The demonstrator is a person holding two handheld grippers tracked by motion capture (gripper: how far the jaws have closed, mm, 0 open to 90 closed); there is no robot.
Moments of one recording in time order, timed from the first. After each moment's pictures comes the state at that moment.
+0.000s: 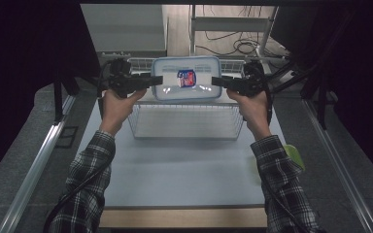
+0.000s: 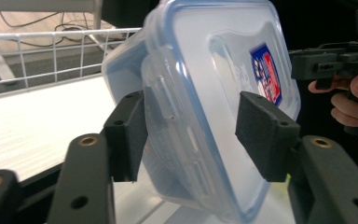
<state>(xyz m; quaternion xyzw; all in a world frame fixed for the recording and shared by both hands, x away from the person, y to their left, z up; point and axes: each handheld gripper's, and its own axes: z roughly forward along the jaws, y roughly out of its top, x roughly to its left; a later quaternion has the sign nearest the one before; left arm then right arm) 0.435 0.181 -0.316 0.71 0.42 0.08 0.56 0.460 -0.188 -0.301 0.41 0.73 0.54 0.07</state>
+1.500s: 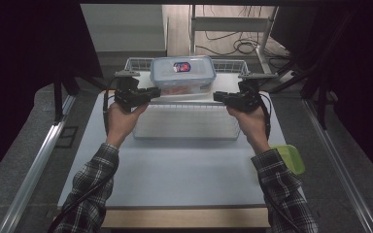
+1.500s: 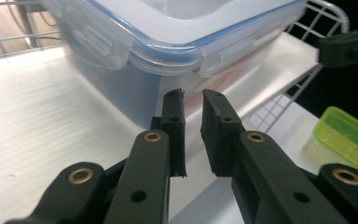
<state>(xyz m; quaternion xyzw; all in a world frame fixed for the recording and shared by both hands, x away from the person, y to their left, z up) 0.421 0.166 -0.348 0.74 0.43 0.15 0.50 0.438 -0.188 -0.336 0.39 0.76 0.51 0.10</state>
